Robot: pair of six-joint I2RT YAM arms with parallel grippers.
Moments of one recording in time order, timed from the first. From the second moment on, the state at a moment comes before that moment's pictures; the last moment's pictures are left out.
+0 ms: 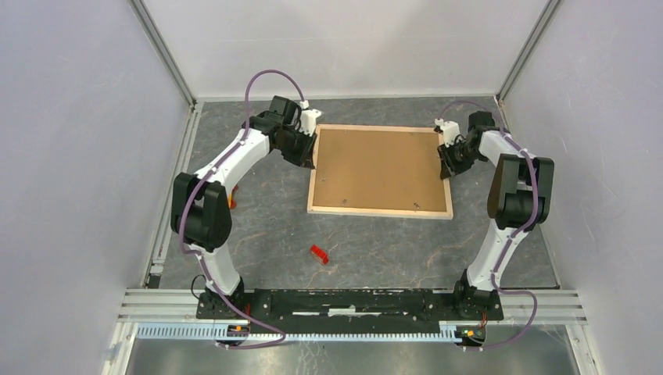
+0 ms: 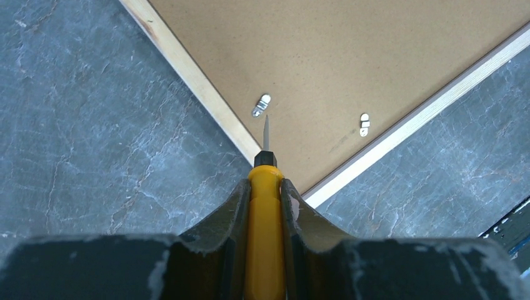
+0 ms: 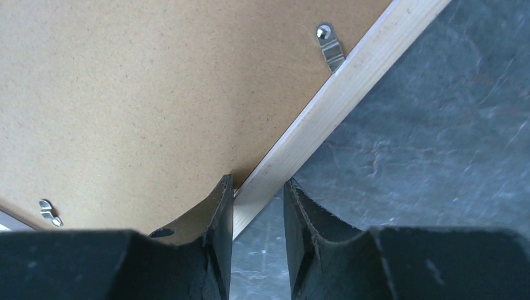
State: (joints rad) left arm -0.36 1.82 1.53 -0.73 0.35 0.16; right arm -0.15 1.97 1.37 -0.65 -0.35 -0.59
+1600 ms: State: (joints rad) left arm -0.17 1.77 1.52 -0.73 0.37 0.02; right arm 0.49 1.90 1.43 -0.48 -0.32 -0.42
